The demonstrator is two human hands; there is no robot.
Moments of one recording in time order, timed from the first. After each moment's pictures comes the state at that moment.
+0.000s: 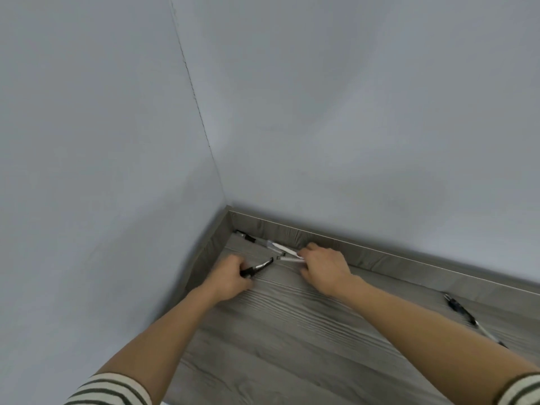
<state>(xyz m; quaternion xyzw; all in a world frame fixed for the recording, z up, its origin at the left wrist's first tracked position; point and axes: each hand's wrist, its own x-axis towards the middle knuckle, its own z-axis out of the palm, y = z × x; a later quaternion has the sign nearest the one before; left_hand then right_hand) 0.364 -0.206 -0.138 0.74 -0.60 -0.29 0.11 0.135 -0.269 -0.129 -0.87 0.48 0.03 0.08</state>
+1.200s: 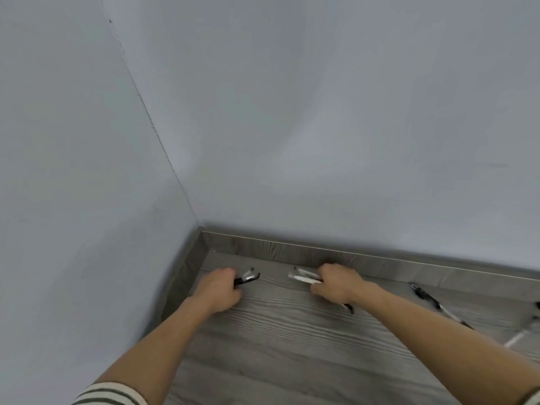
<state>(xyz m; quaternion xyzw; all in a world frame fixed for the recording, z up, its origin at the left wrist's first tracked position) 0.344 -0.229 -0.132 0.71 -0.68 -0.17 -0.06 0.066 -0.270 -0.124 -0.78 0.57 0.10 0.23</state>
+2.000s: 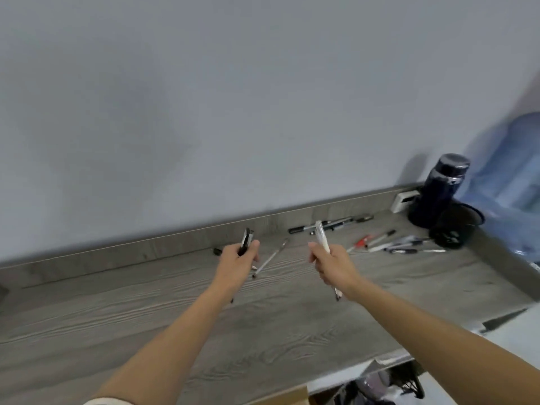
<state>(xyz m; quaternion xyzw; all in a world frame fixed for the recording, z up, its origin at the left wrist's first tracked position) -0.078 -0.120 -0.074 0.56 -0.60 -0.49 0.31 -0.283 -0.050 -0.072 -0.39 0.66 -0.44 0.46</state>
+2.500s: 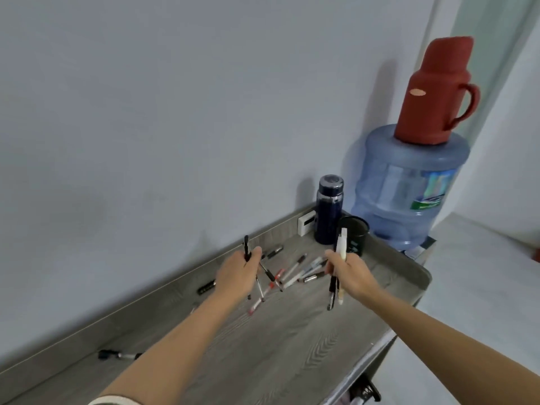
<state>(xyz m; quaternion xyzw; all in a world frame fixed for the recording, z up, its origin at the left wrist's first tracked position) -0.313 -0.128 -0.036 0.42 -0.82 -0.36 0.18 -0.493 0.028 -0.045 -0.30 0.80 -0.45 0.25</state>
